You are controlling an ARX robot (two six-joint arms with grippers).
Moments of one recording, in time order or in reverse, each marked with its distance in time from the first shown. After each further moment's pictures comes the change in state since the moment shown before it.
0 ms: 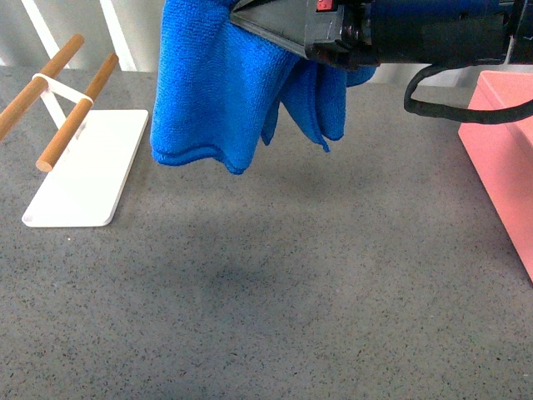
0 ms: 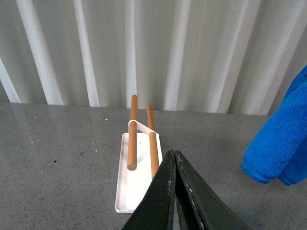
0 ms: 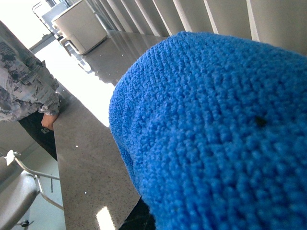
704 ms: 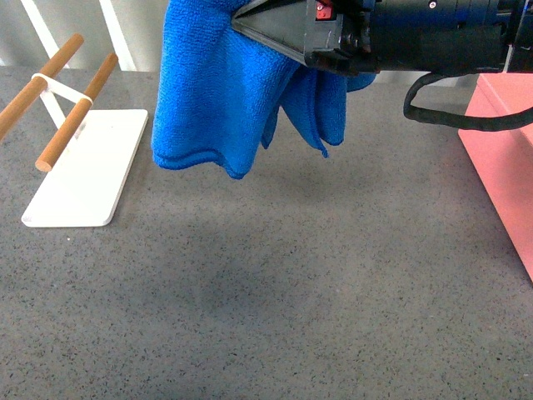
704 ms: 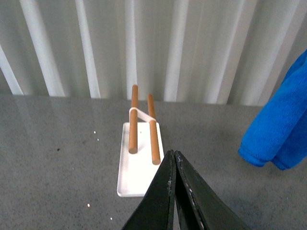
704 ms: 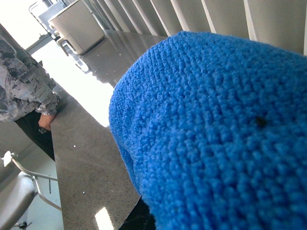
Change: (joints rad) left arm 0.000 -0.310 0.000 -0.332 0.000 0.000; right arm 0.000 0.000 -0.015 0.012 0.015 0.000
